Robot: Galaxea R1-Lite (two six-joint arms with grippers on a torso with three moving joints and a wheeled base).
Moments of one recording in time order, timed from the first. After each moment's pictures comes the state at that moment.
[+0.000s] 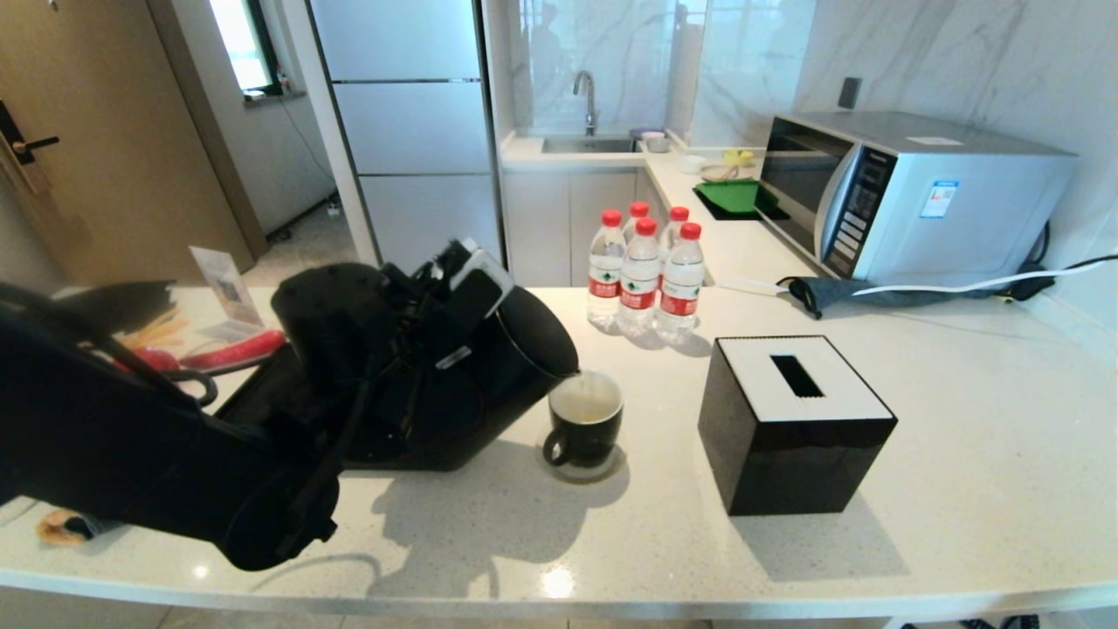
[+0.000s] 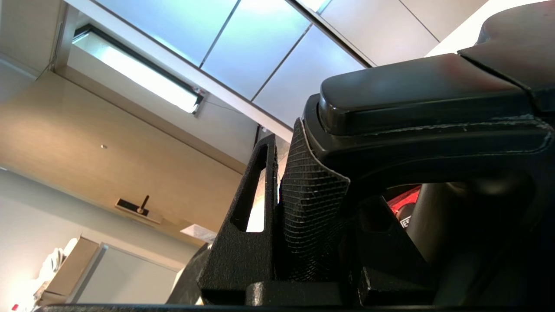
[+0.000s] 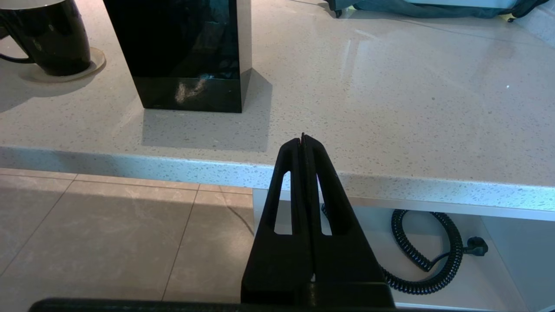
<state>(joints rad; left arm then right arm) -0.55 1.87 -0.74 -1.24 0.57 0.93 0.01 0.00 -0.02 0.05 0.03 -0.05</state>
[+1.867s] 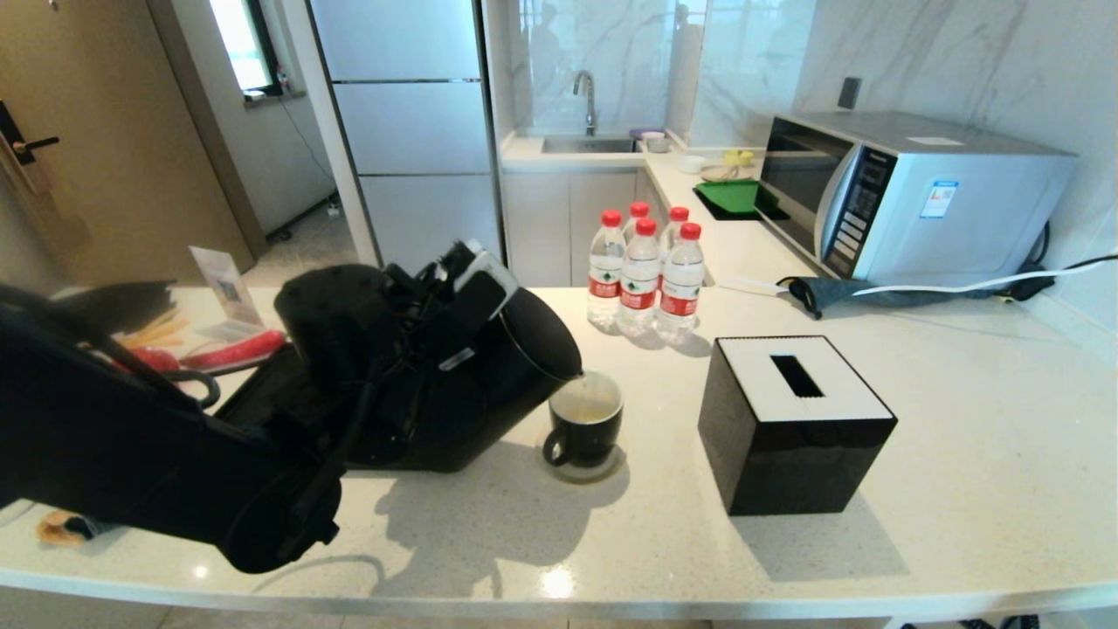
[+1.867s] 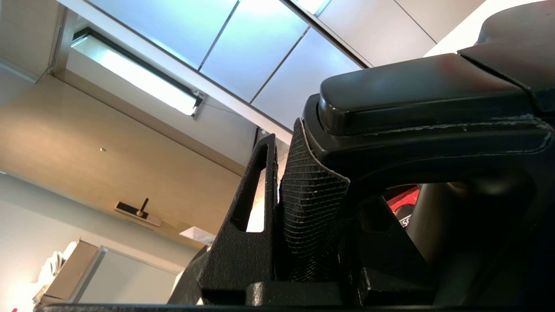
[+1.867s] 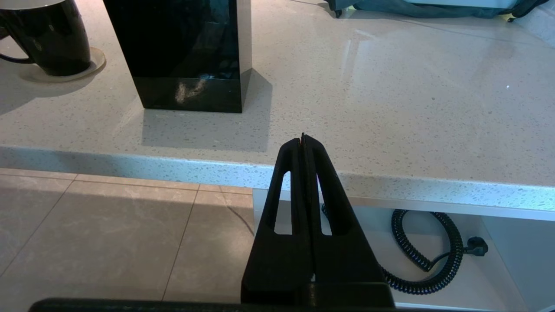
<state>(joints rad) -0.56 1.87 -0.74 -1.24 0.57 0.93 0.01 0.00 -0.02 0.05 0.03 -0.05</state>
